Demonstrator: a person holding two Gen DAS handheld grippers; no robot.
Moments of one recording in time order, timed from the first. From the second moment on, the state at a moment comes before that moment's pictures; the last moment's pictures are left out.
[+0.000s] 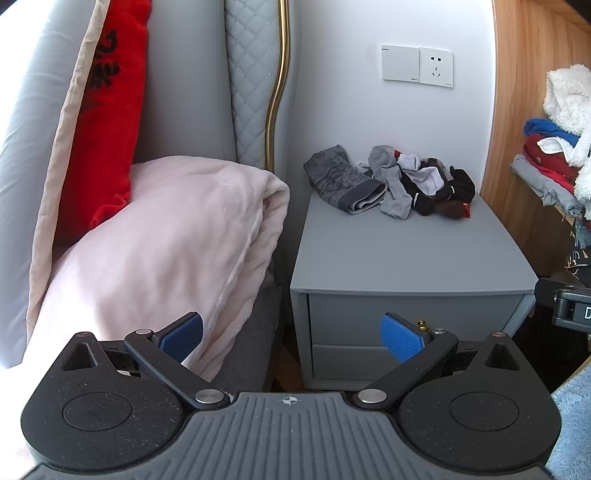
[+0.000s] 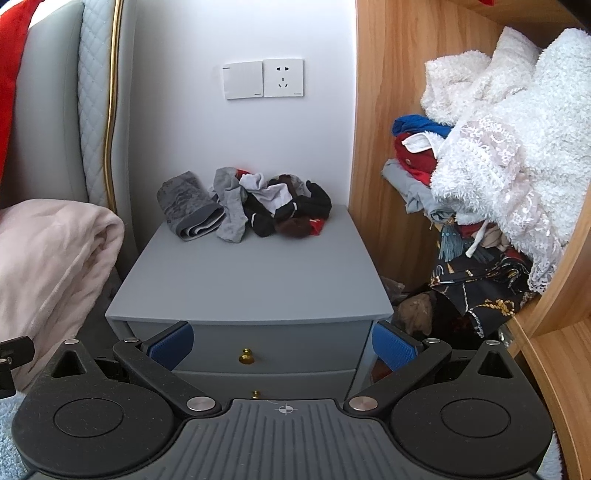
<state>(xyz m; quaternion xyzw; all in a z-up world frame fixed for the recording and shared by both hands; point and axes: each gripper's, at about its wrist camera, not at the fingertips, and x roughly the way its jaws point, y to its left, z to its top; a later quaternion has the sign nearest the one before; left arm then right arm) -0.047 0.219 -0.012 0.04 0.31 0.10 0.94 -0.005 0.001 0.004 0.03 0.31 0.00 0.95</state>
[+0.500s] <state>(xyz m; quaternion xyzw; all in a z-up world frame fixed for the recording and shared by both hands) -0.044 0.222 -0.010 0.04 0.31 0.11 0.94 -0.006 -0.001 0.002 0.02 0.31 0.00 0.95</state>
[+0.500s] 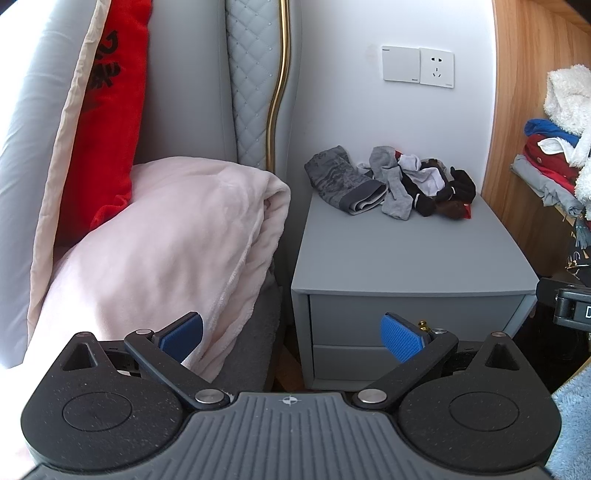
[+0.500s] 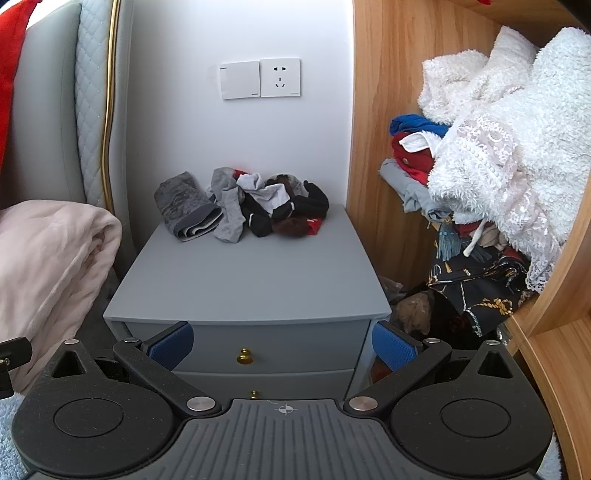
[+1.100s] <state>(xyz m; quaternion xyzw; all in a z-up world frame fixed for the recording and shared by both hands) -0.045 0.220 -0.012 0.04 0.31 0.11 0.94 -0.005 -0.001 0.002 0.02 0.32 0.00 0.95</state>
